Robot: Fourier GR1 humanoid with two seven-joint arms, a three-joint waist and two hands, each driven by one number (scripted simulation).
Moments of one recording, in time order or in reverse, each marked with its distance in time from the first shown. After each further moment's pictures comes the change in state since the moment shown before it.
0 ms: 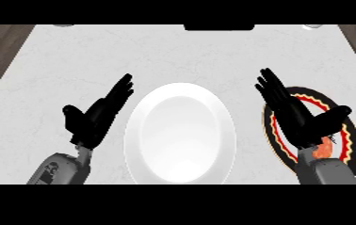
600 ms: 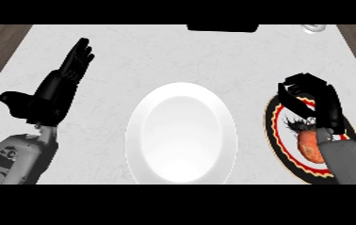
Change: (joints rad) left arm -0.098 0.126 0.159 -0.057 -0.079 0.060 -0.053; right arm -0.117 -0.147 -0.042 0.246 0.498 -0.427 0.110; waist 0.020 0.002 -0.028
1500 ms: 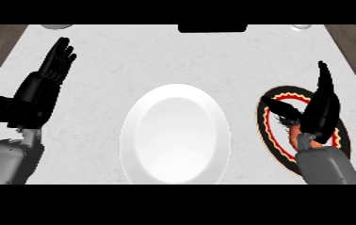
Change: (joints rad) left arm 0.045 0.016 0.083 -0.027 -0.019 -0.008 0.004; right arm 0.041 0.131 0.018 -0.157 0.542 -0.308 0.362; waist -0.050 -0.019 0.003
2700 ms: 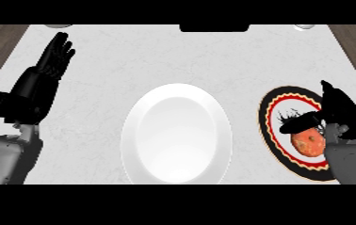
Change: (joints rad) left arm -0.027 -0.012 0.030 0.001 -0.005 -0.029 0.021; right arm -0.051 -0.145 -0.017 -0.145 -0.134 0.832 0.628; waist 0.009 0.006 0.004
